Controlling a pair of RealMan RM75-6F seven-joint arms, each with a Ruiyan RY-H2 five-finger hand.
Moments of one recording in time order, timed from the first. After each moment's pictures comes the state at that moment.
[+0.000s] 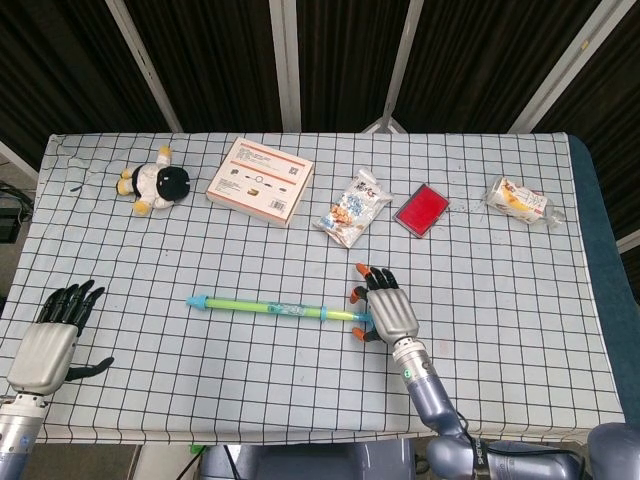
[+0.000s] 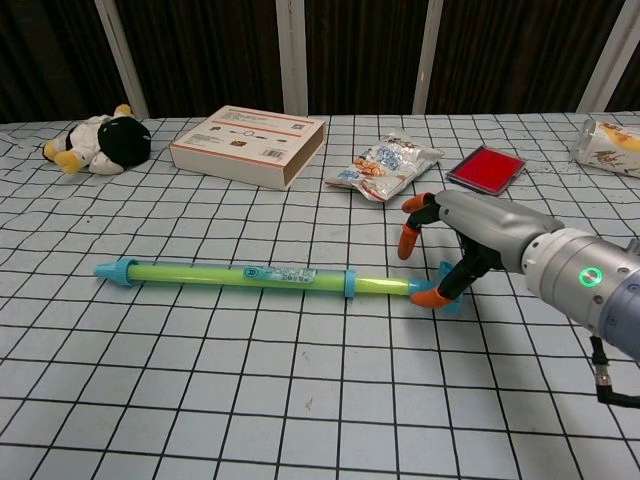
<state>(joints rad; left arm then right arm) -0.13 -1.17 0.00 -1.70 1.51 1.41 0.20 0.58 -1.73 0.24 -1.61 -0.99 1.09 -0.54</state>
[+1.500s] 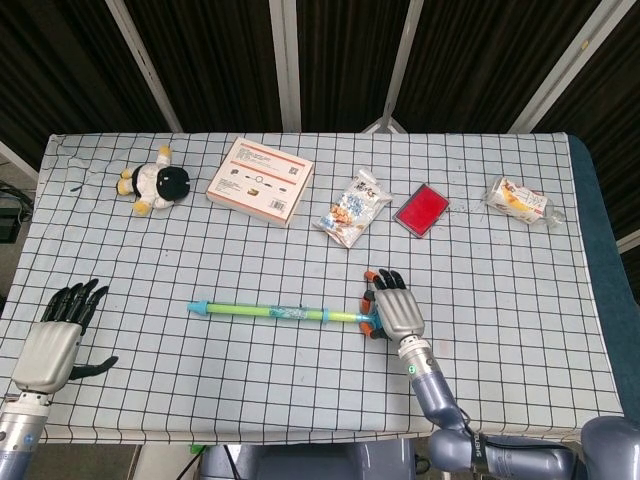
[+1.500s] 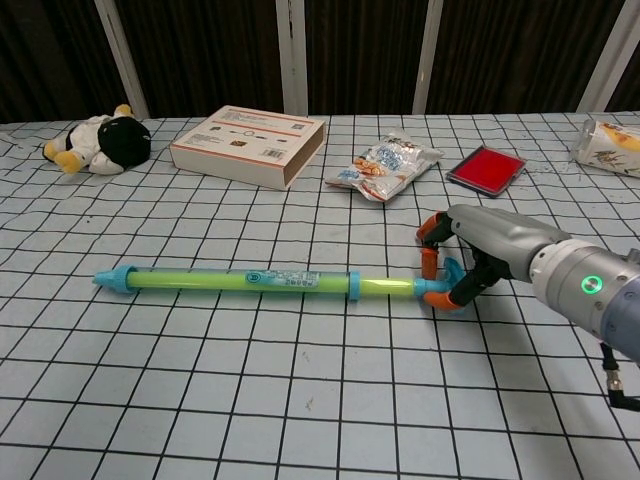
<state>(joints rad) -0.14 -1.17 -0.01 -1.73 1.49 1.39 0.22 0.62 -1.71 0.20 -1.56 -0.94 1.08 -0.49</state>
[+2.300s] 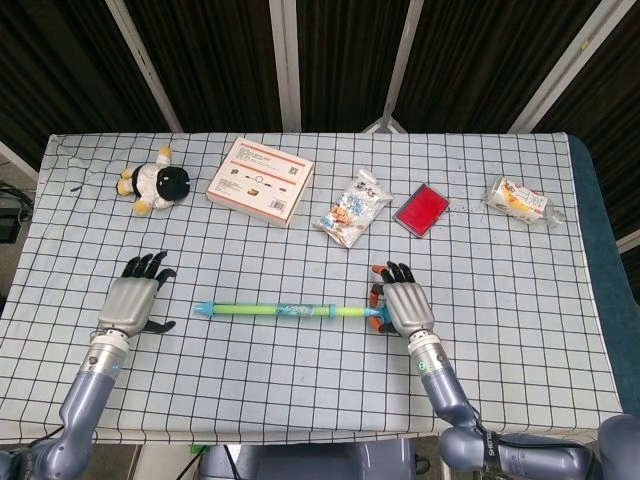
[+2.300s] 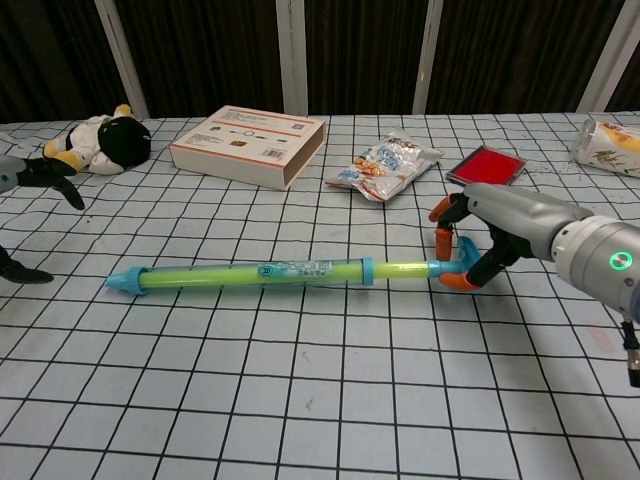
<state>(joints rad) -0.48 -1.36 -0.17 -1.77 0.95 1.11 0.66 0.62 -1.65 0.20 -1.60 -0.95 1.10 -0.48</state>
